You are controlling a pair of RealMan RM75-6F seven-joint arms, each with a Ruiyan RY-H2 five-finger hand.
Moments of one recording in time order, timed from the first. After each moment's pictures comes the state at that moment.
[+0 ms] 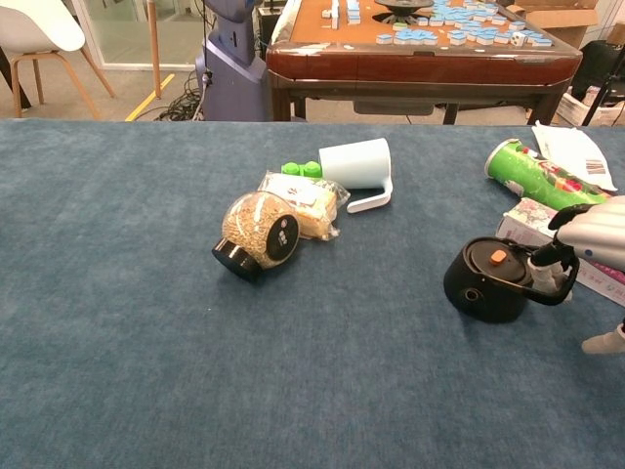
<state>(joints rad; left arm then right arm) 0.00 -1.15 0.01 -1.56 1.56 1.55 0.01 0.53 -1.21 -0.07 -1.76 -1.29 0.98 -0.58</state>
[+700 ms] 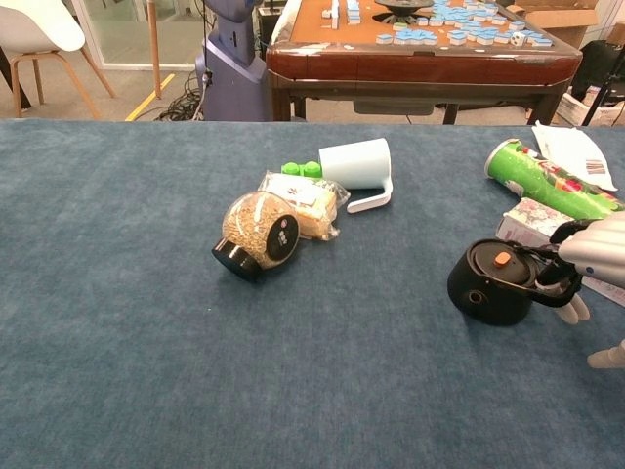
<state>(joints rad) -0.01 -1.15 0.01 -1.57 1.55 1.54 0.01 0.52 -1.24 -0.08 -1.71 -1.30 0.96 -0.58</state>
